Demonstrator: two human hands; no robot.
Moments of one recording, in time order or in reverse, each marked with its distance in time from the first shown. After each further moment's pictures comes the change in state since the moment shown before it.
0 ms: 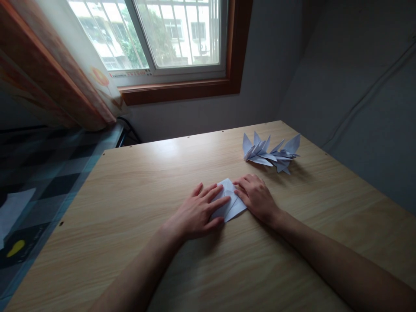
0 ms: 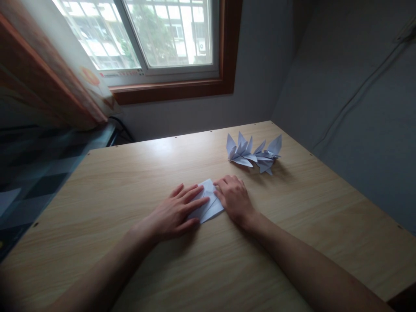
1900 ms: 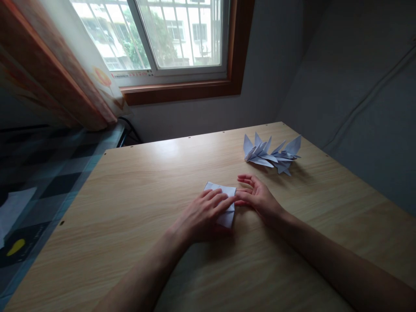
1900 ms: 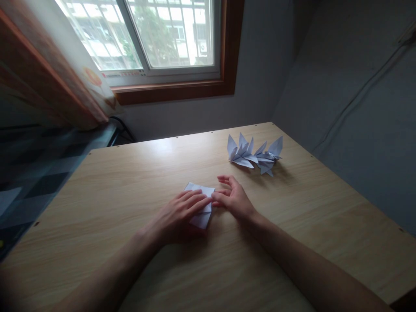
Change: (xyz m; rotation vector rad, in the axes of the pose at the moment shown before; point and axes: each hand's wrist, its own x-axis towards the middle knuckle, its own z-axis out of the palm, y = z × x) left_hand 0.006 0.013 0.003 -0.012 0.176 0.125; right_hand -0.005 -0.013 -0.004 1.289 -0.015 0.520
